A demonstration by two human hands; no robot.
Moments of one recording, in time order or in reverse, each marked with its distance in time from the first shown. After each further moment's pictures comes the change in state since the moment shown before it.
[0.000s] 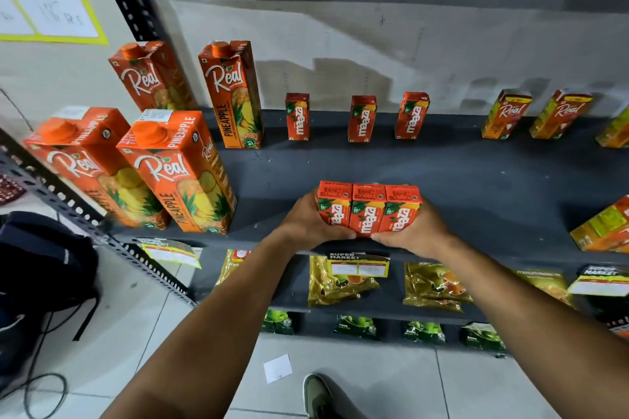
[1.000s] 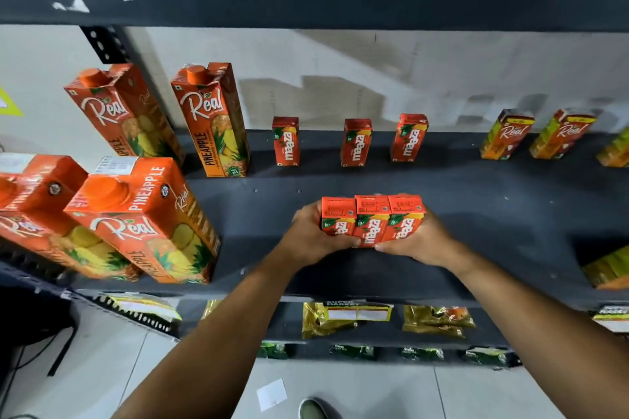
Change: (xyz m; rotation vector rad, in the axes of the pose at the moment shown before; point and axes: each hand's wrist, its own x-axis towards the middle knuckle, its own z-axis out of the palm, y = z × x) left_hand 0.050 0.008 -0.005 -0.120 -0.032 0.056; right_hand 0.053 0.003 -0.020 0.090 -0.058 -0.008
